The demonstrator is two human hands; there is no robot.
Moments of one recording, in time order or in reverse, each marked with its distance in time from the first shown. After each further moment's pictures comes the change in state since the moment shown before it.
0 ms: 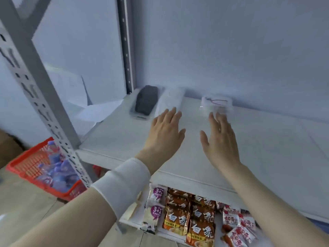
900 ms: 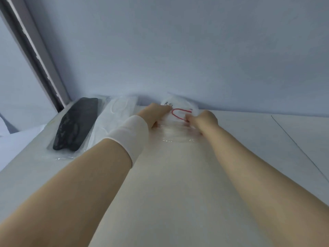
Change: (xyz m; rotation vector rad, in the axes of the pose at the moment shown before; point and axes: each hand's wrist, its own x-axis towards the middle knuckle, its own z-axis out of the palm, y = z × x) left_hand 0.232 0.046 0.090 -0.727 -0.422 -0.471; right_hand 0.172 0.121 0.039 0.386 -0.212 0.701
